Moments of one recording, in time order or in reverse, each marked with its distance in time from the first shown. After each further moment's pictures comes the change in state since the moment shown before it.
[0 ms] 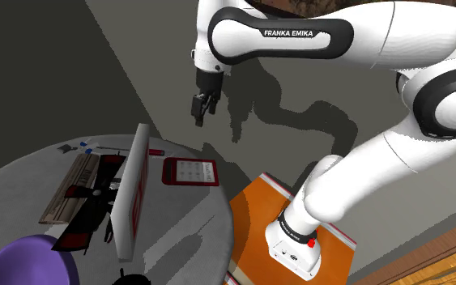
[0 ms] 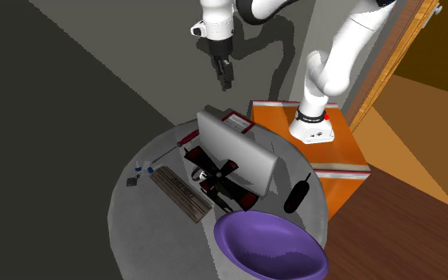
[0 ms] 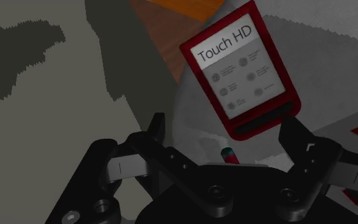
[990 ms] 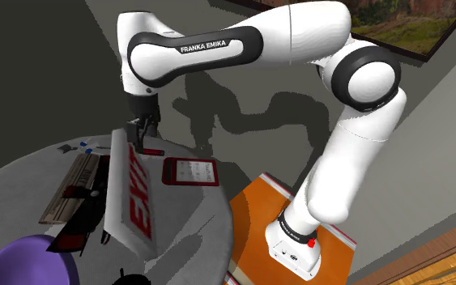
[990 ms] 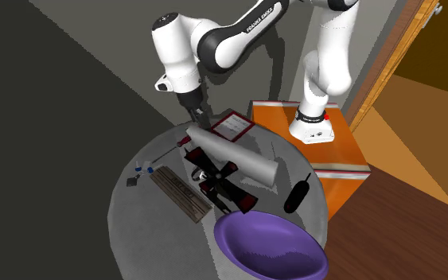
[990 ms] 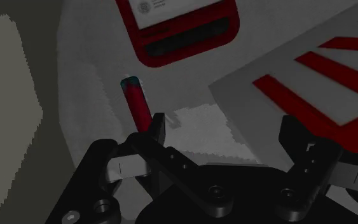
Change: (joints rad) arm 0.106 0.493 0.113 0.324 0.030 0.116 -0.009
